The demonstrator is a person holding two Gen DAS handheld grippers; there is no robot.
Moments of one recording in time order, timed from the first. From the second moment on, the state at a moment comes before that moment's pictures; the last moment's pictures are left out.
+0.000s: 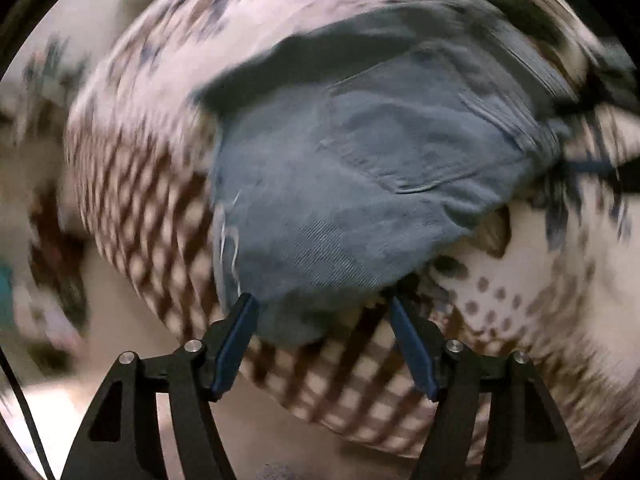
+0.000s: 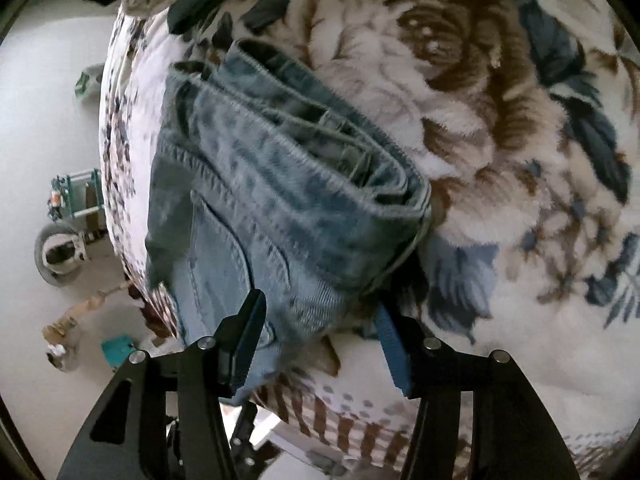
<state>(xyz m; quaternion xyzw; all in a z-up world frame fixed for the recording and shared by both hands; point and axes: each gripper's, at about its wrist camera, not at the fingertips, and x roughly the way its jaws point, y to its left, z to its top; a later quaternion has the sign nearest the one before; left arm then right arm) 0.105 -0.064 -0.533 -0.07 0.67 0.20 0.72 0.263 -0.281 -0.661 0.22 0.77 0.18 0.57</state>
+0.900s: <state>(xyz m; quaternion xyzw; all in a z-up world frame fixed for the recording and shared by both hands) 0.046 0.037 -0.622 -0.67 0.41 0.26 0.57 0.270 -0.295 -0.695 0.36 0.71 0.20 0.58</state>
